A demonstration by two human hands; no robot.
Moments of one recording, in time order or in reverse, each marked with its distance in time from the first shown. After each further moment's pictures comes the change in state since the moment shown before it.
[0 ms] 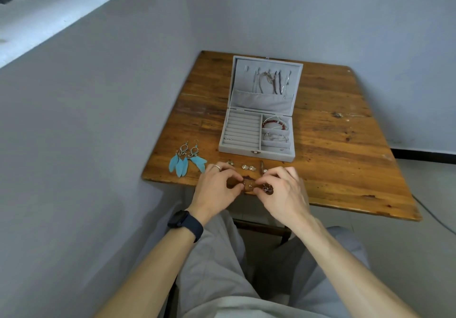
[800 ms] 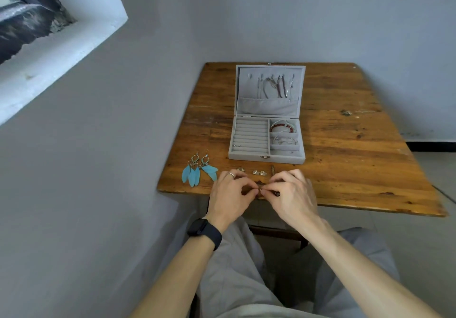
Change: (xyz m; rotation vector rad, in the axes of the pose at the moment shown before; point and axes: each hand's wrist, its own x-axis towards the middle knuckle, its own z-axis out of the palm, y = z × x) left_hand -0.001 0.004 0.001 0.102 -0.005 0.045; right_hand 0.002 -0.003 0.014 0.012 0.087 -0.045
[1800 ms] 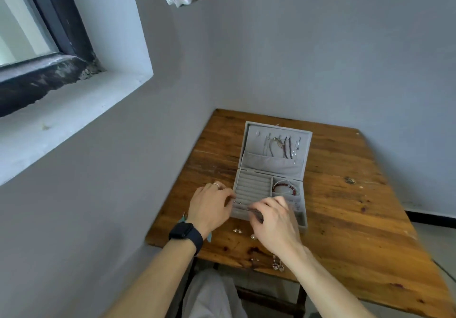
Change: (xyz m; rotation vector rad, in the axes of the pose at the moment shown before) left_hand 0.091 -0.025 -0.061 0.218 0.067 -0.003; right_hand 0.096 -0.020 -0.005 -0.007 -0.042 -0.073
